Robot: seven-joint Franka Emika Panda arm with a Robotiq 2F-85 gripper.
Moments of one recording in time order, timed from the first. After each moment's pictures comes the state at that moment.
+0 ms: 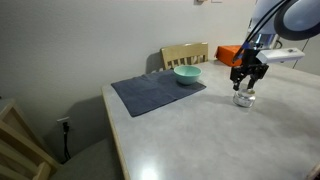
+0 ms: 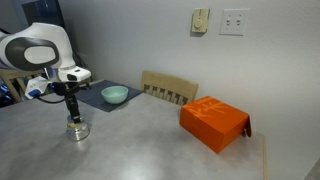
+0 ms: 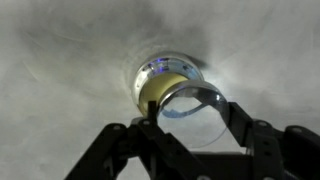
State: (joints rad) arm 0.21 0.31 0.00 -2.31 -0.05 2.65 0.54
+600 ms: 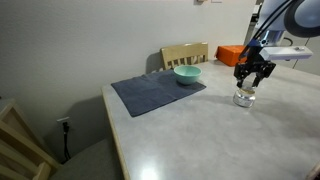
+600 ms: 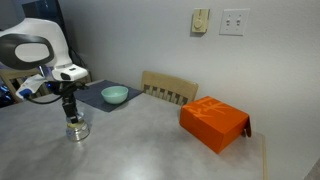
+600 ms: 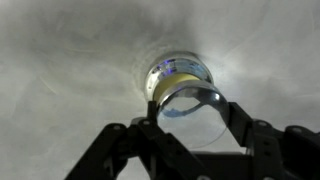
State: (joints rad) arm 0.22 0.26 -0.02 -2.37 -0.05 2.68 0.65
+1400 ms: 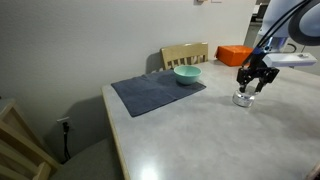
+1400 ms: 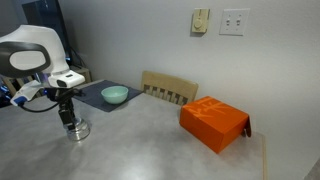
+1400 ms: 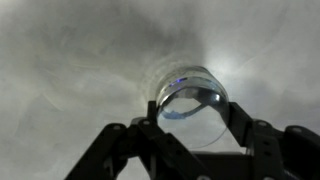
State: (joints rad) arm 0.22 0.27 -0.02 -2.42 -0.06 2.74 0.67
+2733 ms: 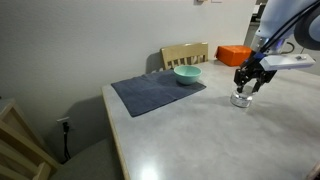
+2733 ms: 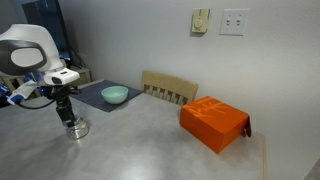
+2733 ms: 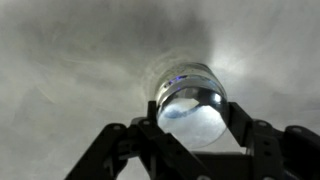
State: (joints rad) arm 0.29 0.27 -0.06 -2.42 -0.20 2.76 0.81
